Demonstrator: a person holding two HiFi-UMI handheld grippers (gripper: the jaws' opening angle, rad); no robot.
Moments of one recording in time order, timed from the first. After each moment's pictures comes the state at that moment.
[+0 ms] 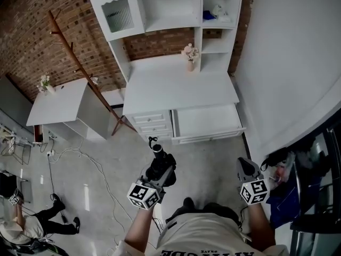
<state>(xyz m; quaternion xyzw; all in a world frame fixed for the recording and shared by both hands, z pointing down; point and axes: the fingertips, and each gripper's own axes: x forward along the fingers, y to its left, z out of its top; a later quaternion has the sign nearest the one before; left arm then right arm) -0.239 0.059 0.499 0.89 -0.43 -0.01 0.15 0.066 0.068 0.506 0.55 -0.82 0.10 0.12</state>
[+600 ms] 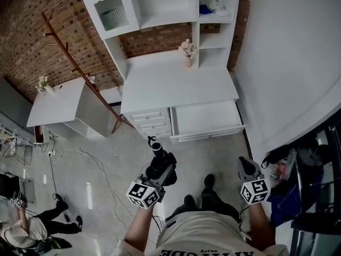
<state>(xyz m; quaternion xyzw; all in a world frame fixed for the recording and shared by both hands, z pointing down) -0.218 0.046 0.509 0.89 -0.43 -0.01 0.16 0.087 0.059 0.524 0.56 -0.82 0.12 0.12</state>
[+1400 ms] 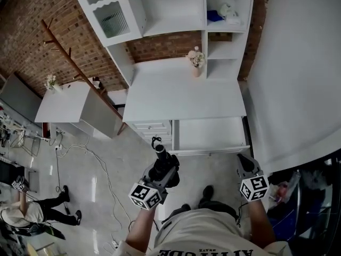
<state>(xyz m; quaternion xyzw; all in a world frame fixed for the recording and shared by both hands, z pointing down) -0.159 -0.057 0.505 0.87 -0.47 0.00 0.17 0.123 -0.096 0.522 0.49 -0.86 0.12 0.11</state>
